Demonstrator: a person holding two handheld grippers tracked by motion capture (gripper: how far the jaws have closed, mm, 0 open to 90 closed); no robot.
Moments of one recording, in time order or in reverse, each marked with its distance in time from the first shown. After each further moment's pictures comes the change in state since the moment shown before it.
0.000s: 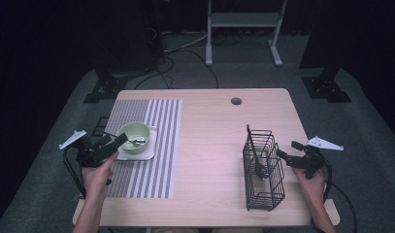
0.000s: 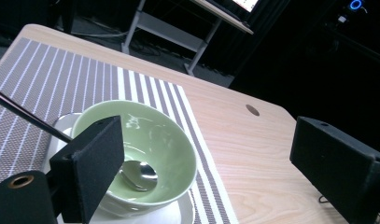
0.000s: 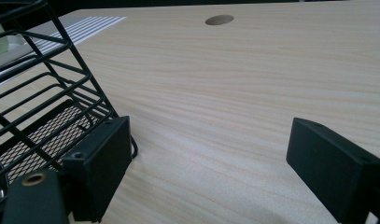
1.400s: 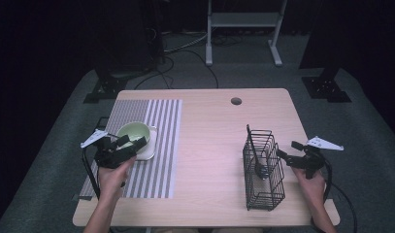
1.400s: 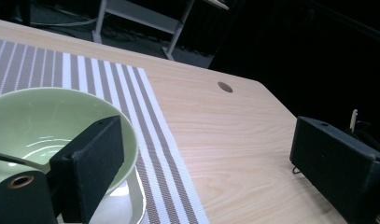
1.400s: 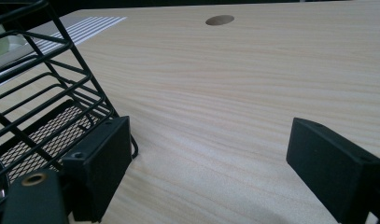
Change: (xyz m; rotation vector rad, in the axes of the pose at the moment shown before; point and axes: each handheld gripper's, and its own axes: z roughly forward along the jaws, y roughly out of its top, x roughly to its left) left arm -0.043 -0.014 0.021 0.078 -0.092 0.080; right arm 0.000 0.000 0.000 -0.001 0.002 0.001
